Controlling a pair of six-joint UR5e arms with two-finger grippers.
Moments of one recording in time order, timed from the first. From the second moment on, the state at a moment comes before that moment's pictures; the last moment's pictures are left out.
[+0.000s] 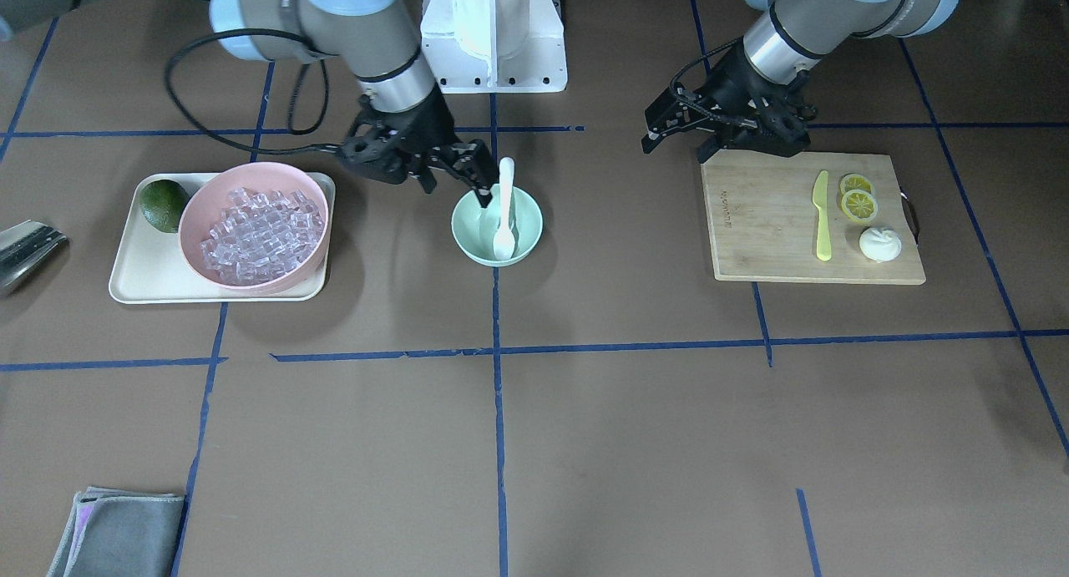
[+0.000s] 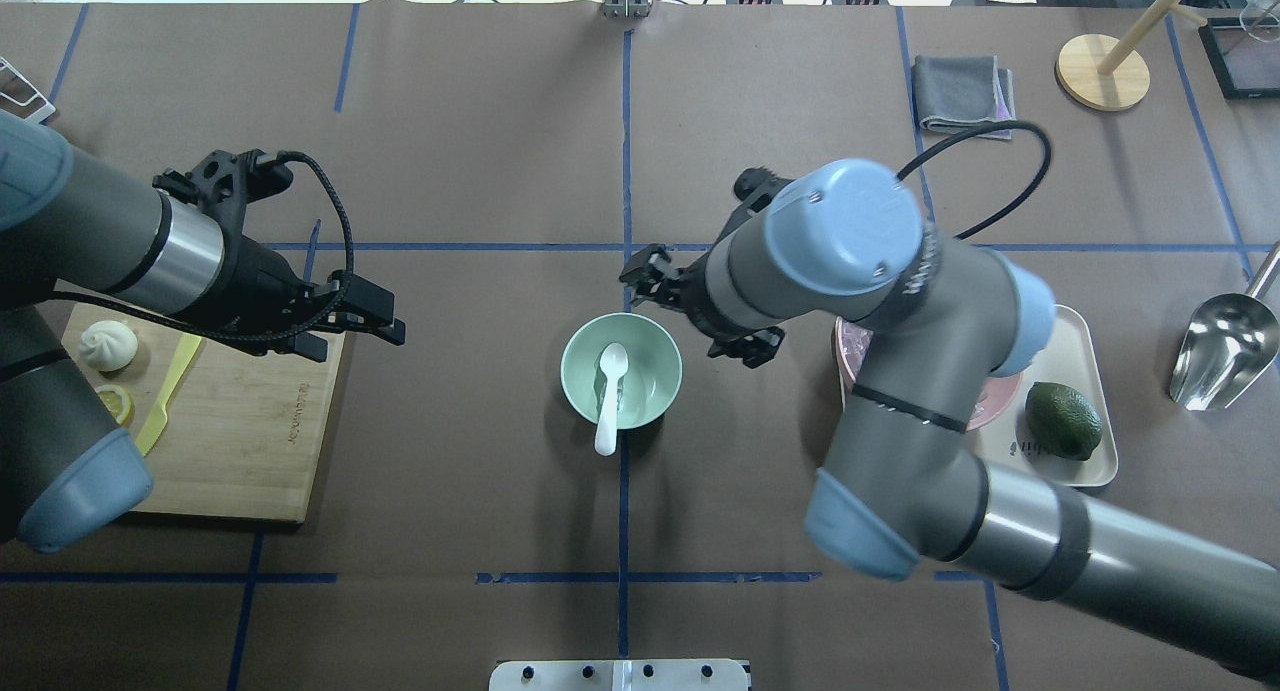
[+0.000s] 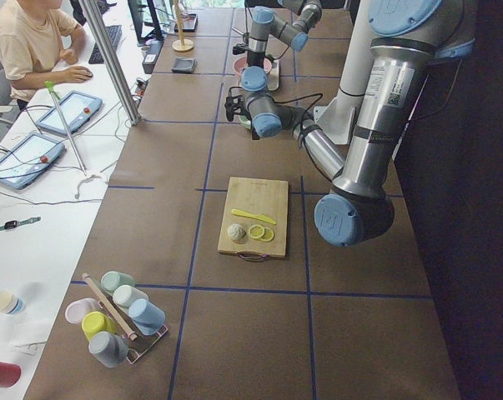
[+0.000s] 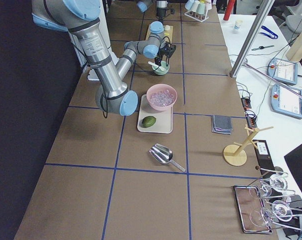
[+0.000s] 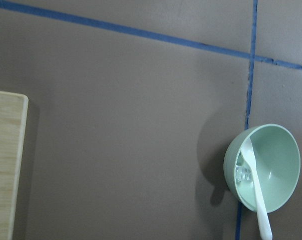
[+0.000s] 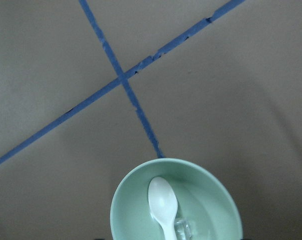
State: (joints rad) left arm -0.77 -1.80 -2.01 -1.94 -2.23 -1.27; right arm 0.59 -1.02 1.86 -1.38 1.92 1.78
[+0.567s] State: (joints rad) left arm -0.95 -1.60 -2.00 -1.93 -2.24 -0.77; right arm 0.98 -1.39 2.00 -1.38 2.26 1.29
